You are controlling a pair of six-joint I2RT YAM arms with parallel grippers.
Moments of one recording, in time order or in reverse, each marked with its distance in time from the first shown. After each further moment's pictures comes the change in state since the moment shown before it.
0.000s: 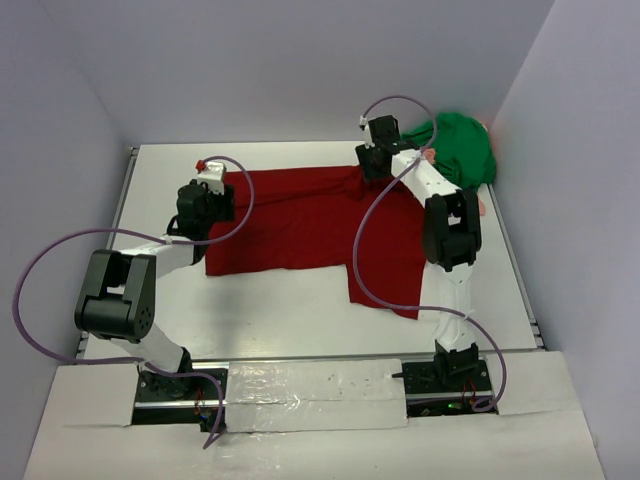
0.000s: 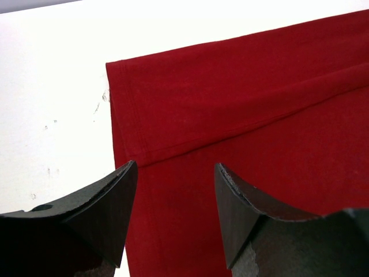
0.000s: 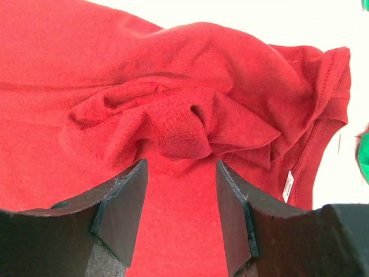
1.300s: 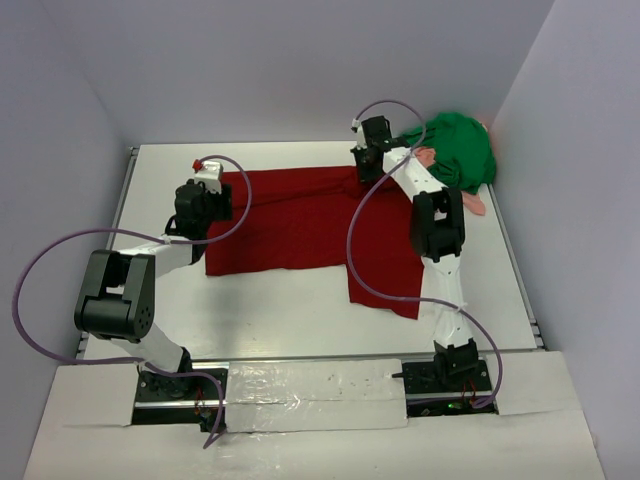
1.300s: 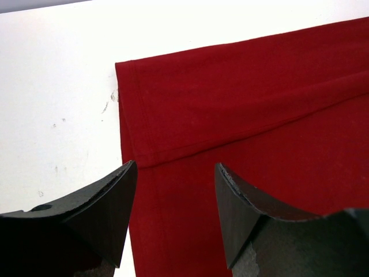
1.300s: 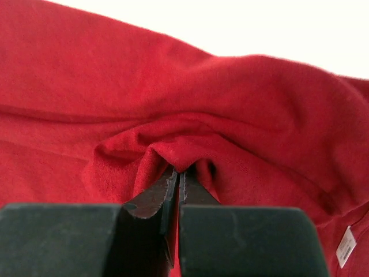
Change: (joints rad) left arm 0.013 0.000 0.000 0.006 -0.009 -0.006; right arm 0.001 0.212 0.261 -0.101 -0.133 0.047
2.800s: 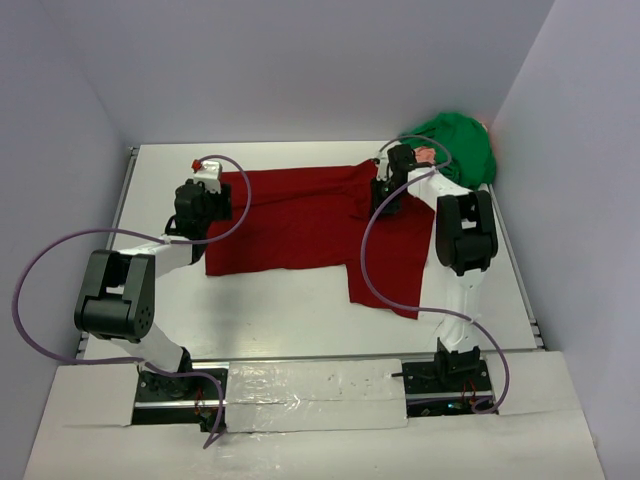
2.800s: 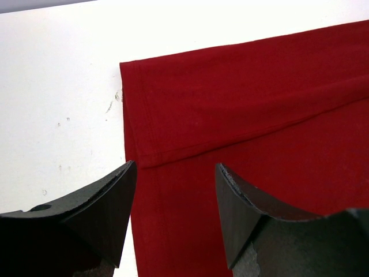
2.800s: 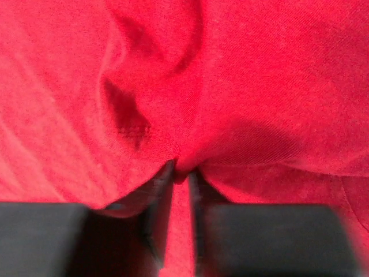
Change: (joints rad) left arm 0.001 0.000 0.000 0.001 -0.014 -0.001; right arm -0.086 -0.315 -0.604 0.085 -0.293 0.108
